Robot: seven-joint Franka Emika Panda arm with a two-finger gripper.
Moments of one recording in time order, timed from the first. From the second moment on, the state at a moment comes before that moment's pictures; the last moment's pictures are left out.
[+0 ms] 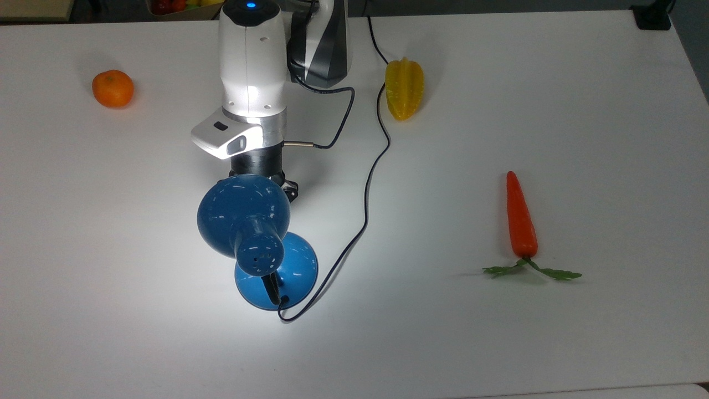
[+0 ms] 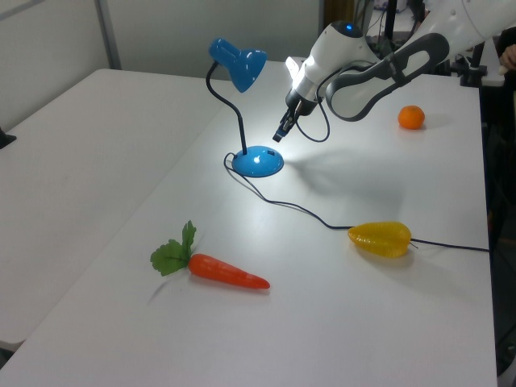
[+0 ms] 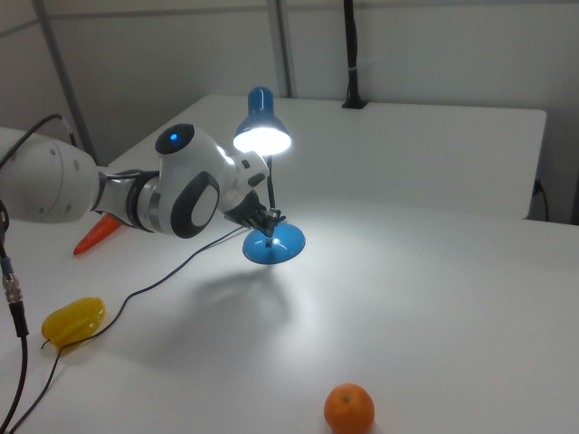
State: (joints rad) arm 0.11 0.50 -0.12 -1.75 0.00 2.79 -0.10
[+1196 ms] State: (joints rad) arm 0.11 0.54 -0.12 -1.75 0.00 2.84 -0.10
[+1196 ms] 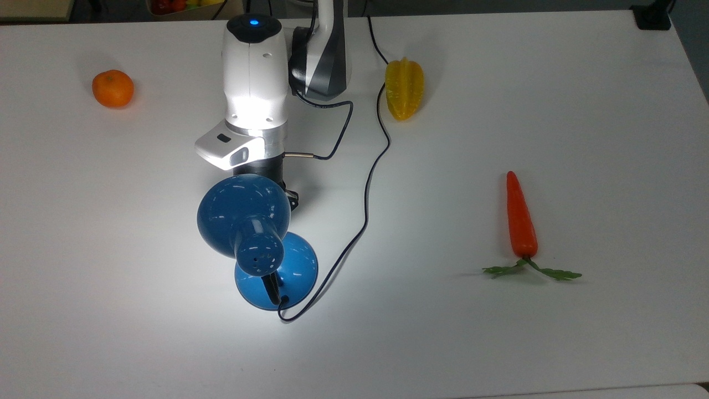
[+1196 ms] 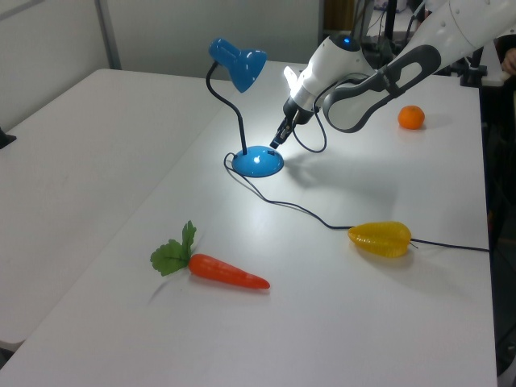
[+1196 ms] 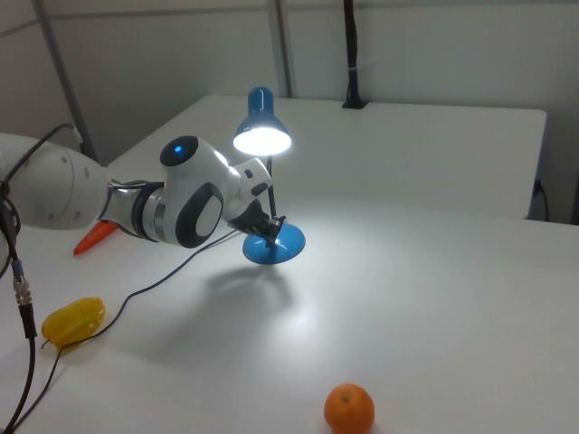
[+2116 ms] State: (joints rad) arm 0.11 0.55 -0.12 -1.75 0.00 2.84 -0.10
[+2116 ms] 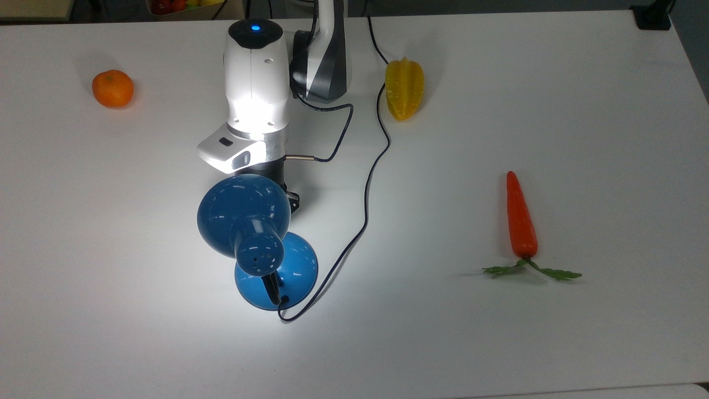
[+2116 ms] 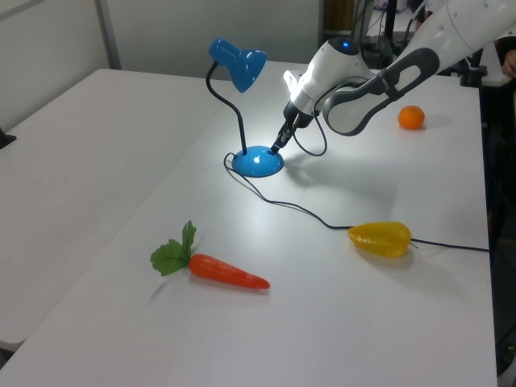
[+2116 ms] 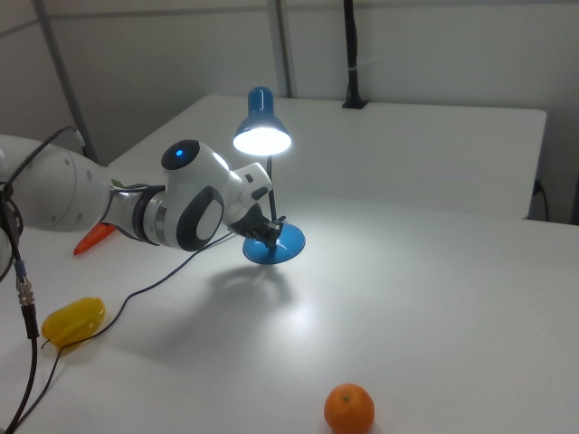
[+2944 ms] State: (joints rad) arm 0.11 0.56 -0.12 -1.76 -0.01 2.84 -0.10
